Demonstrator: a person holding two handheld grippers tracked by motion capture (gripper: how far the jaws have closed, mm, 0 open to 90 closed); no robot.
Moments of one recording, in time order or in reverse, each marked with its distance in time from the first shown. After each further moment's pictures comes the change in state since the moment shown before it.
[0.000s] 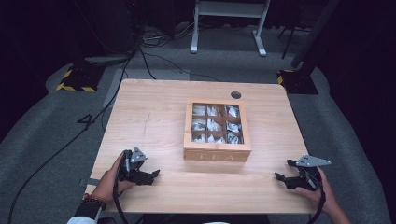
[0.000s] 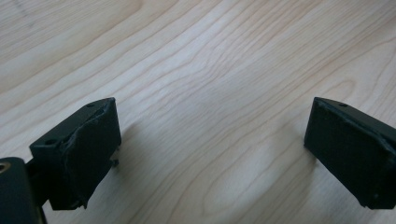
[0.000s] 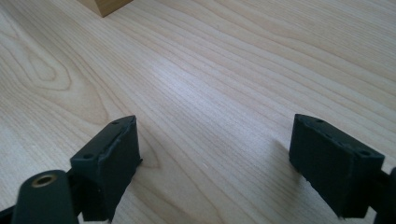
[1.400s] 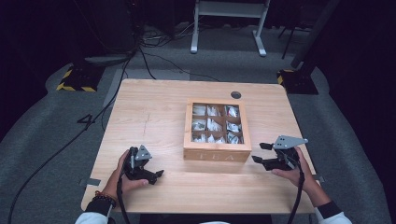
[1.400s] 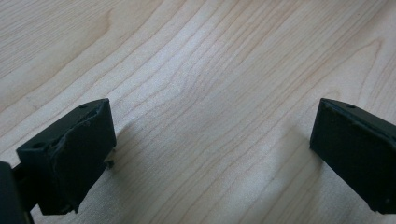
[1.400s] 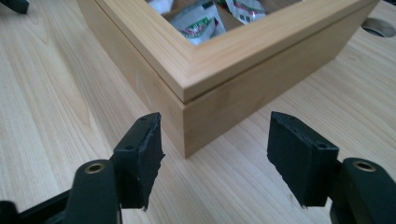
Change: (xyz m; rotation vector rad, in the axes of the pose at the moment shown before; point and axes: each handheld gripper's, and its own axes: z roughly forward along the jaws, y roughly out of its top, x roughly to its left) left arm 0.001 0.009 0.009 0.010 -0.055 0.055; right arm 0.042 0.102 0.020 -0.084 0.146 -0.173
